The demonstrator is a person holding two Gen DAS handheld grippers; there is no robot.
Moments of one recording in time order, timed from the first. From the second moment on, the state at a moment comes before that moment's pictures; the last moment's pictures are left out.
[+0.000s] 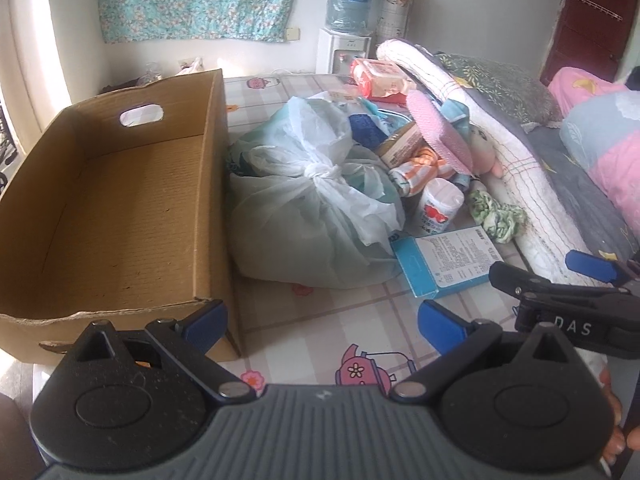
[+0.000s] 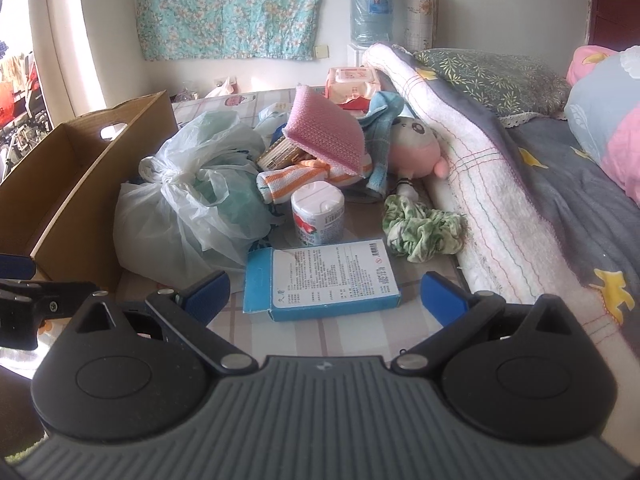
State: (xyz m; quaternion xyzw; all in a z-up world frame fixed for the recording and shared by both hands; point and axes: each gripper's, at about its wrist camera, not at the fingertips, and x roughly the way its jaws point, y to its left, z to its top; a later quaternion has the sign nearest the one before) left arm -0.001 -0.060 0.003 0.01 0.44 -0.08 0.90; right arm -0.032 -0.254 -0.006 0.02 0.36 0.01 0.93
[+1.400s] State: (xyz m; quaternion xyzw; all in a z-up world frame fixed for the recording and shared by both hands) left arm 0.071 -0.142 -0.084 0.00 0.49 -0.24 0.84; right arm 0.068 -0.342 -0.085 0.19 0.43 0.04 0.88
